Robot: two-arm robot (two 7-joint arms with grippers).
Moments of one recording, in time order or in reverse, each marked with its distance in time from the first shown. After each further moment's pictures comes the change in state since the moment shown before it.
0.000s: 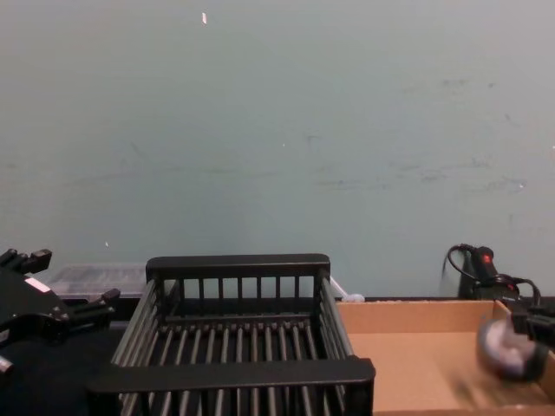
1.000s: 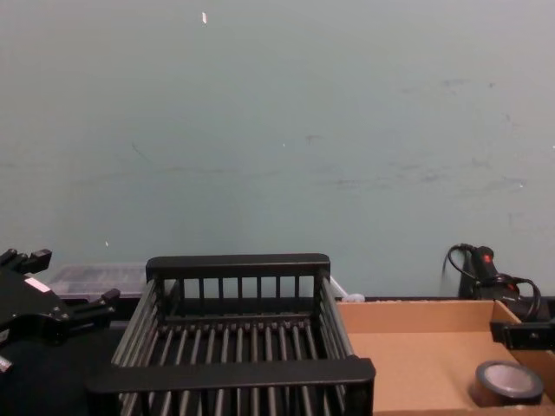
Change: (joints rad) left arm 0.000 0.000 0.000 0.000 0.000 0.000 0.000; right arm -0.002 0.001 0.001 -0.003 0.002 -0.001 0.000
